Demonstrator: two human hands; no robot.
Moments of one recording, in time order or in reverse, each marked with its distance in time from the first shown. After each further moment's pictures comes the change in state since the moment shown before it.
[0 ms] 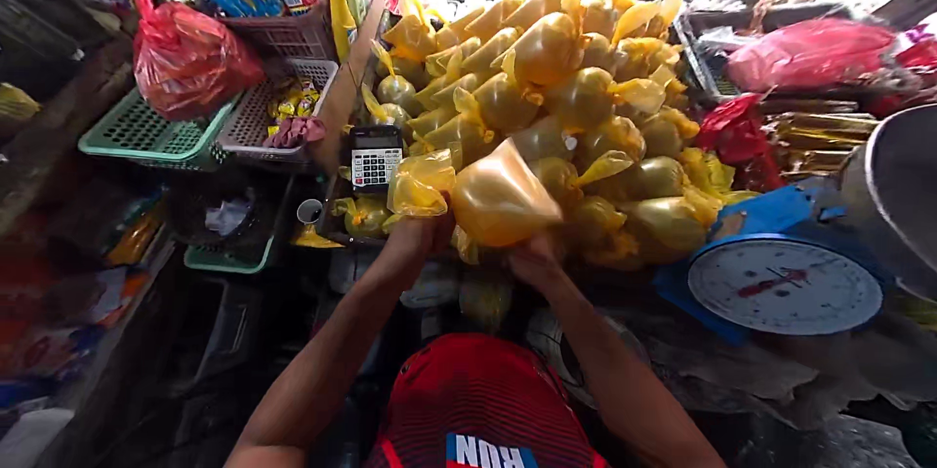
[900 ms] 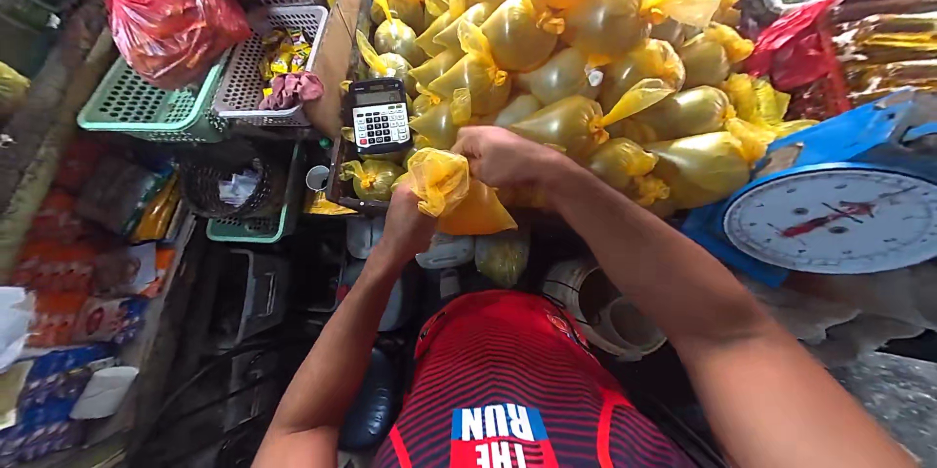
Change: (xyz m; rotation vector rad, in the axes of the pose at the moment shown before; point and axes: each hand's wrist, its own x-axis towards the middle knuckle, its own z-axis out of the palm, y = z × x) left_hand -0.025 -0.043 -0.033 0.895 0.191 0.452; right_hand 0.096 -0.089 0.025 -0.708 -0.650 -0.105
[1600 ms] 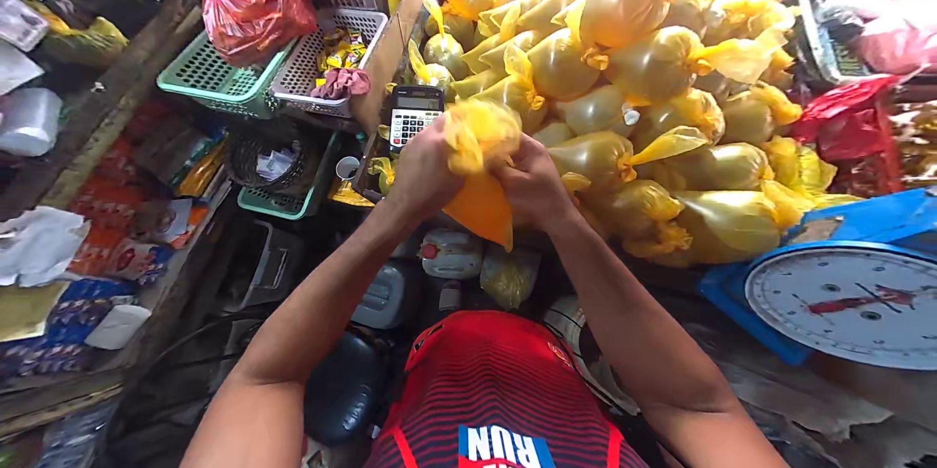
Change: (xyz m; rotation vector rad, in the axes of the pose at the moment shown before) left_hand 0.063 0.051 -0.040 0.316 0.141 0.173; right_hand -0.010 0.002 0.032 0.527 0.583 -0.250
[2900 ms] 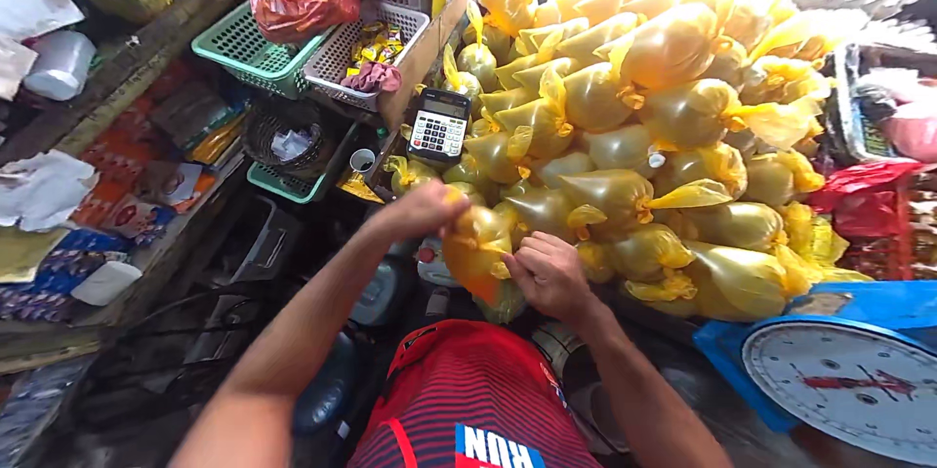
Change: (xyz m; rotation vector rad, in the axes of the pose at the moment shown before) left_hand -0.041 -0.044 0.001 -0.548 -0.597 -0.645; right_hand -0.089 0.053 -0.005 -0.561 -0.150 -0.411
